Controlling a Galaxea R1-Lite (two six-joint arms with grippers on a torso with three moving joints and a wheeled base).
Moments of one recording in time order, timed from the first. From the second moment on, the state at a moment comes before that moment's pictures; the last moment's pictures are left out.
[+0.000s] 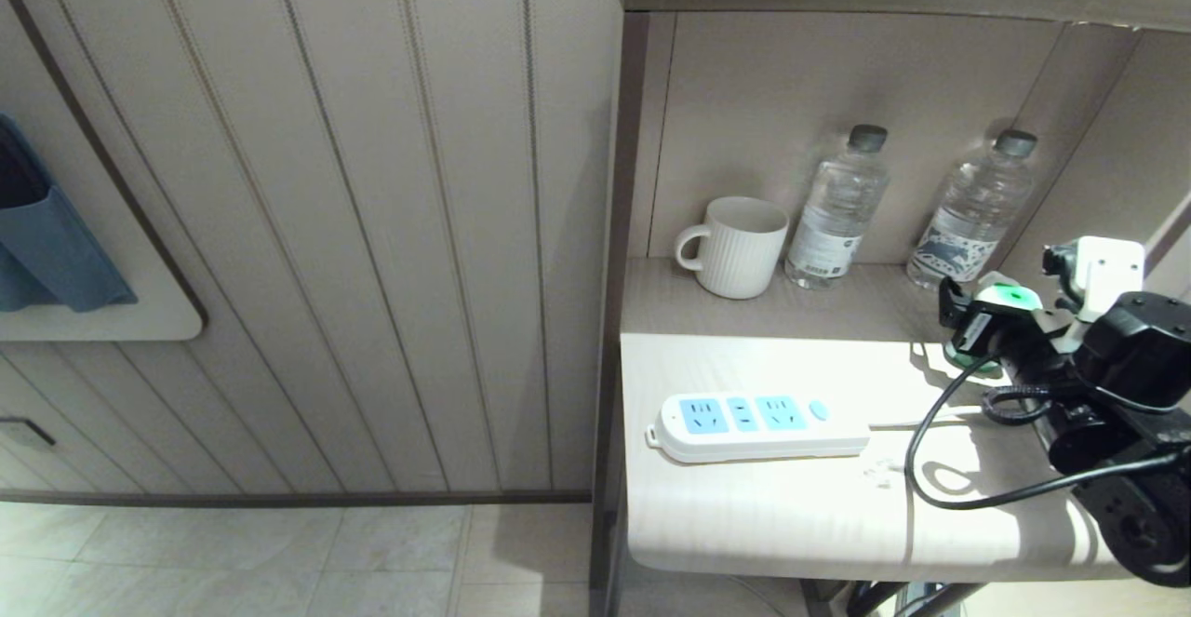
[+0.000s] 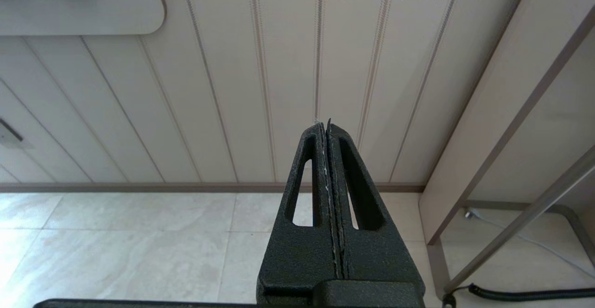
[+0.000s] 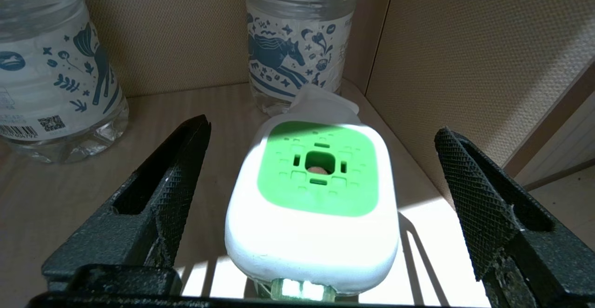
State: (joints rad) left arm 0.00 0.00 0.00 0.02 -0.01 0.02; right arm -0.02 1.83 -0.45 -1.52 -0.38 -0.02
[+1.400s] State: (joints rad) left arm 0.00 0.00 0.00 0.02 -0.01 0.02; right arm 0.00 1.86 -0.51 -1.52 -0.39 -0.02
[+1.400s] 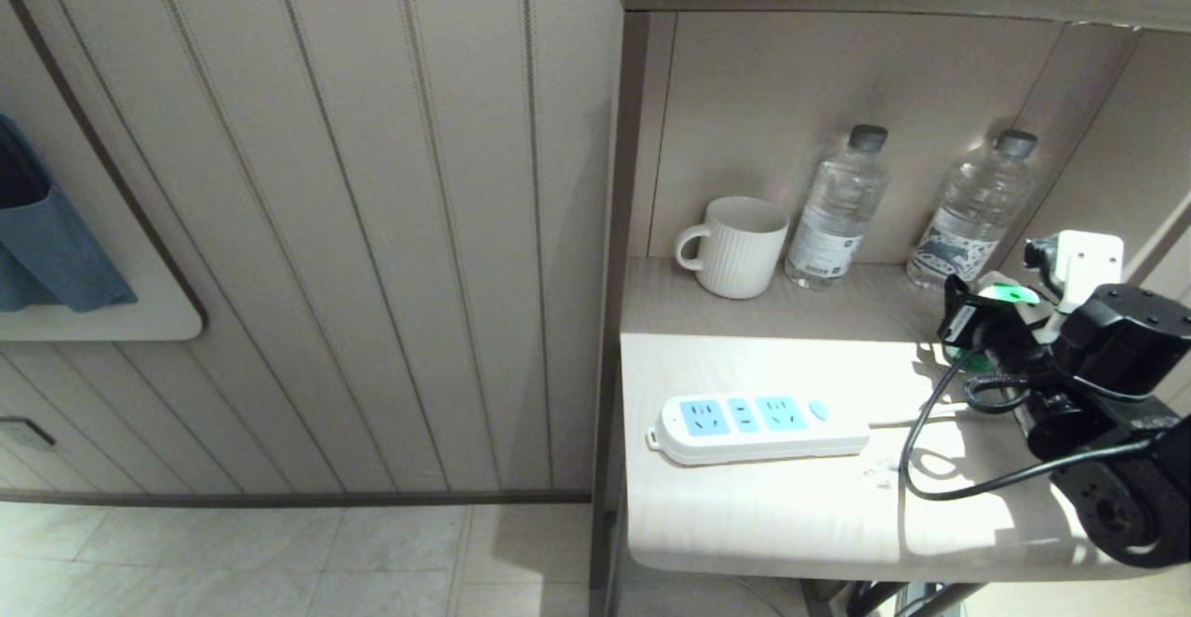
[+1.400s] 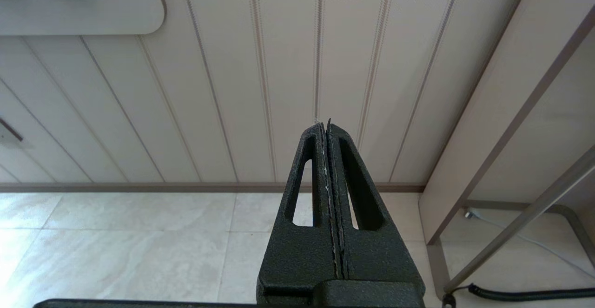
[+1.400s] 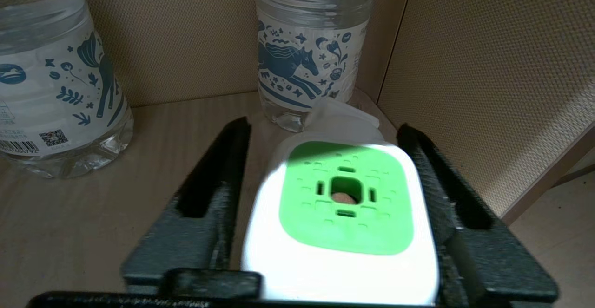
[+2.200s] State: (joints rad) left arm 0.00 0.00 0.00 0.02 -0.01 0.02; right arm -0.01 1.83 -0.51 -1.52 -0.39 -0.04
